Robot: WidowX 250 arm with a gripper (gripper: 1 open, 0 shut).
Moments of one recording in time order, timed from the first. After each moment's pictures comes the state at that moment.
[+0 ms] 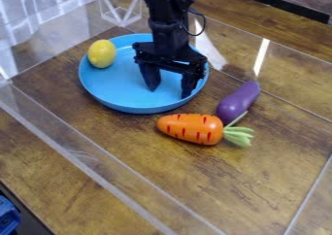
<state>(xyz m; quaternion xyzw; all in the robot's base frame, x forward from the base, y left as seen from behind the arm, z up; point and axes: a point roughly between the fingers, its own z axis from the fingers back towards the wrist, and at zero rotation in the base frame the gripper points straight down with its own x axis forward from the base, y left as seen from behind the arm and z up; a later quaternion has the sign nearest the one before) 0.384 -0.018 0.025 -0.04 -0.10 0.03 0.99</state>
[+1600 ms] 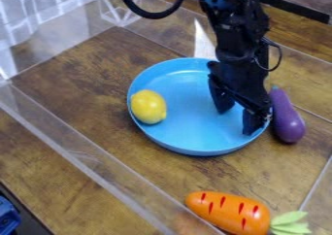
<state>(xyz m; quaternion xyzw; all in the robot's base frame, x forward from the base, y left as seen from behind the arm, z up) 0.359 -0.123 0.021 -0.06 -0.10 -0.23 0.97</state>
